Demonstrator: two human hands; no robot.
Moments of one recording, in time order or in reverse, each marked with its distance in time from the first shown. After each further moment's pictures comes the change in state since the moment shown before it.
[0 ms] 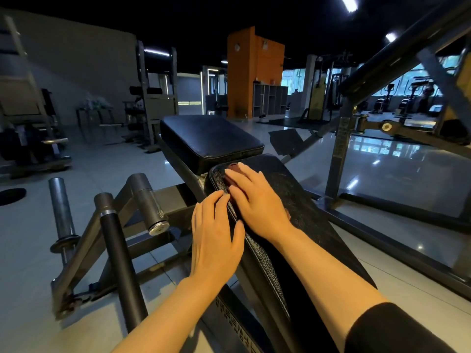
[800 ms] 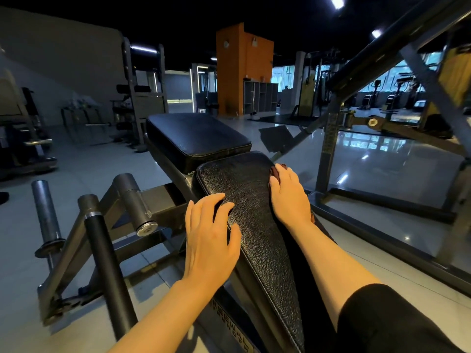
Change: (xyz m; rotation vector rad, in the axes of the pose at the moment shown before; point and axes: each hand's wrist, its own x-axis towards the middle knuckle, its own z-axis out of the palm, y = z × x) left_hand -0.006 0.002 0.006 0.099 -0.023 0.127; right_hand -0.007 0.071 -0.024 -0.079 0.144 0.493
